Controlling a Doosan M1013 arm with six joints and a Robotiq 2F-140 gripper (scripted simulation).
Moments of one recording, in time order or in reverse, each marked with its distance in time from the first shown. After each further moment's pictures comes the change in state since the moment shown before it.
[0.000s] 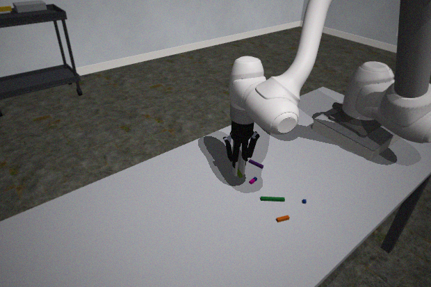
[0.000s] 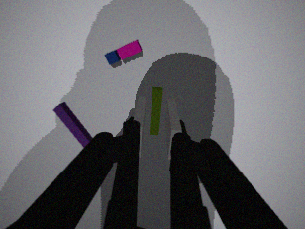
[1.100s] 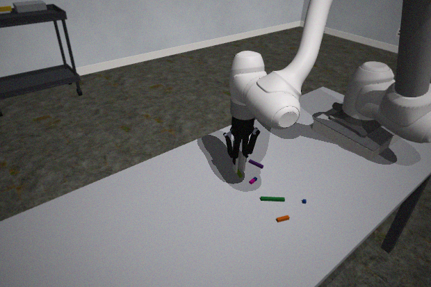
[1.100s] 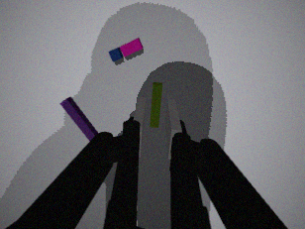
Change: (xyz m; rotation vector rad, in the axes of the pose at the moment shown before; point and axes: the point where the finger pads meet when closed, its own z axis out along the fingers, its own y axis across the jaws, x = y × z) arm 0.000 0.000 -0.017 0.000 0.000 0.000
